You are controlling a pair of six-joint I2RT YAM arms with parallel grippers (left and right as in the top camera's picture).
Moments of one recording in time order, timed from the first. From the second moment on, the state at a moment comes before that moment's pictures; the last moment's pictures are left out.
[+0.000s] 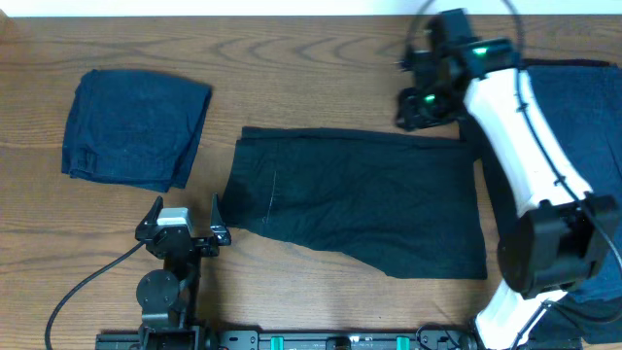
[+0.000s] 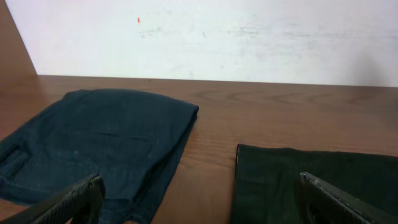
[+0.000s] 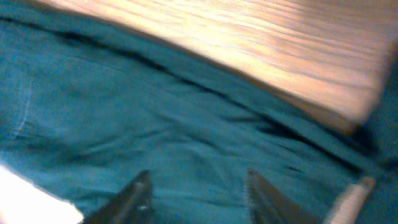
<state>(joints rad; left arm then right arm) 0.01 0.01 0.02 -0.11 0.00 -0.04 0.15 1.91 1.76 -1.20 -0.20 -0.01</state>
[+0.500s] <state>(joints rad) 0.01 0.01 0.02 -0.11 0.00 -0.04 -0.20 1.92 1.39 -0.83 -0.19 0.03</state>
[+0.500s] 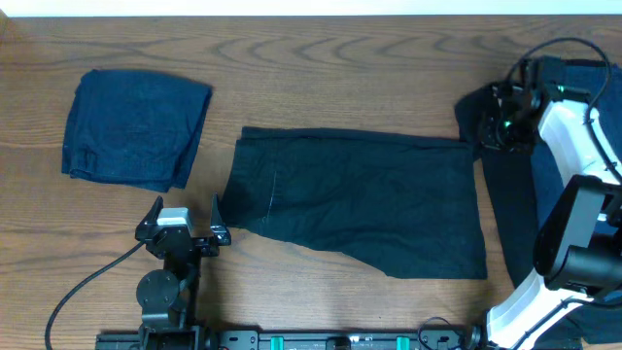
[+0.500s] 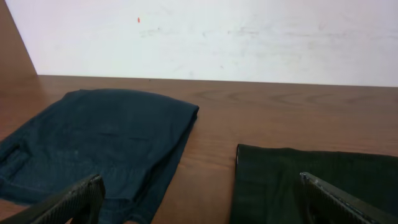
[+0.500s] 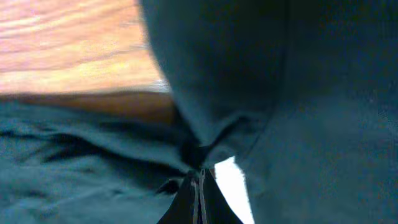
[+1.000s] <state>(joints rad) 0.01 0.01 0.02 -0.11 0.00 -0.04 -0.21 1.92 1.15 -0.47 -0.17 0.07</state>
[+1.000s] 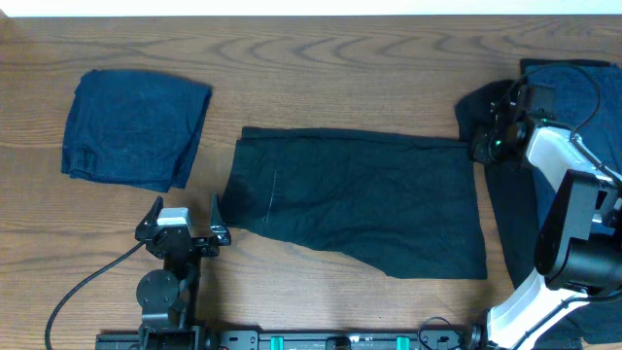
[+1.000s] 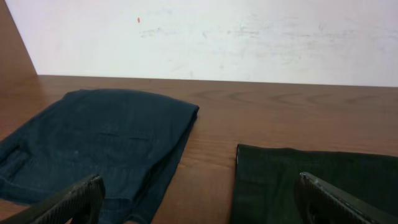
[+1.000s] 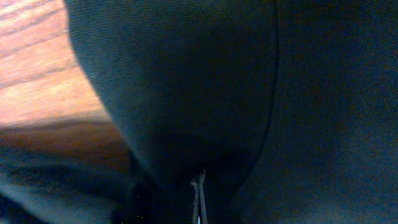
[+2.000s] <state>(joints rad) 0.01 0.01 0.02 -0.11 0.00 -0.04 -0.34 1.82 1.27 -0.43 -0.25 0.11</state>
